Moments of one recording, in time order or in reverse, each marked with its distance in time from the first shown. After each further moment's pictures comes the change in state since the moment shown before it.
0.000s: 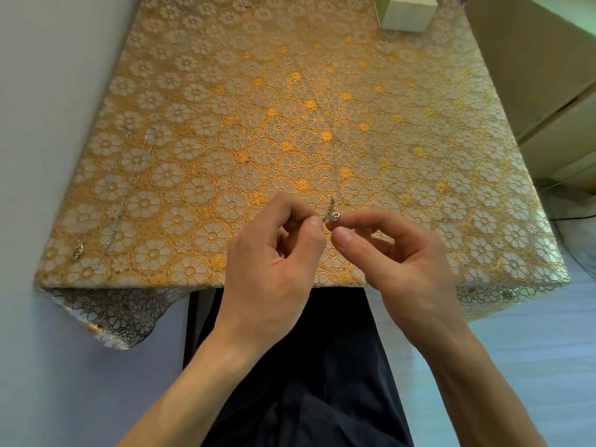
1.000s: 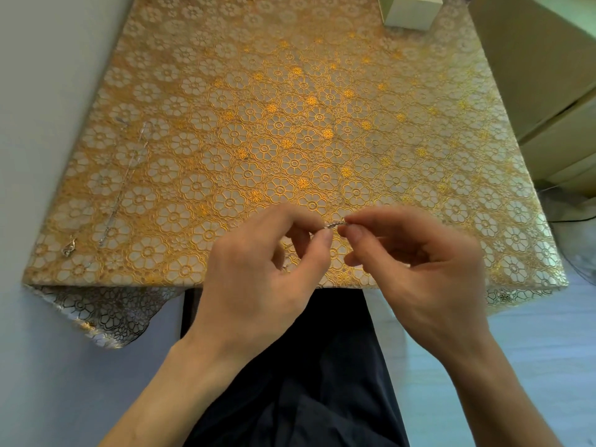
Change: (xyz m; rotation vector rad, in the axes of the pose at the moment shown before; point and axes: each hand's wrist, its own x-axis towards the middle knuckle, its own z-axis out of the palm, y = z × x) left_hand -0.001 -0.001 -0.014 0.318 -0.004 0.158; right_hand 0.001 -0.001 -0.007 -0.284 0.106 -0.242
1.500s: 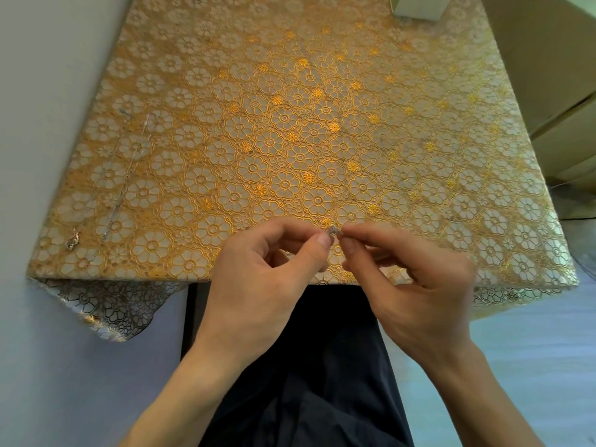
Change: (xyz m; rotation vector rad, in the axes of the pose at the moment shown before) left_hand -0.008 -0.007 0.003 -0.443 -0.075 -0.379; right_hand -0.012 0.023 0.013 -0.158 0.067 -0.251
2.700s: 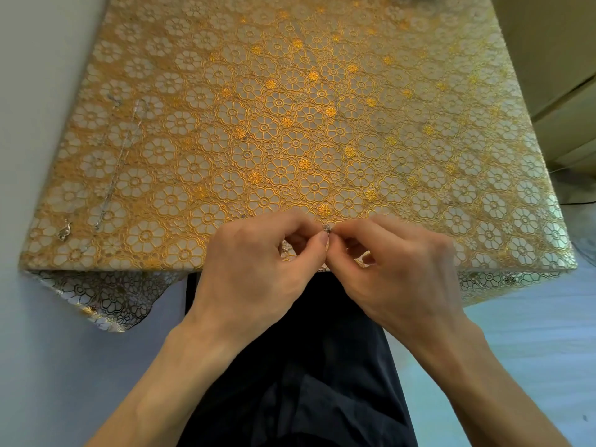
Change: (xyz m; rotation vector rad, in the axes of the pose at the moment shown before) left_hand 0.005 -0.004 -0.003 0.560 0.007 0.256; right_hand 0.002 0.004 0.008 -0.487 -0.077 -0.089
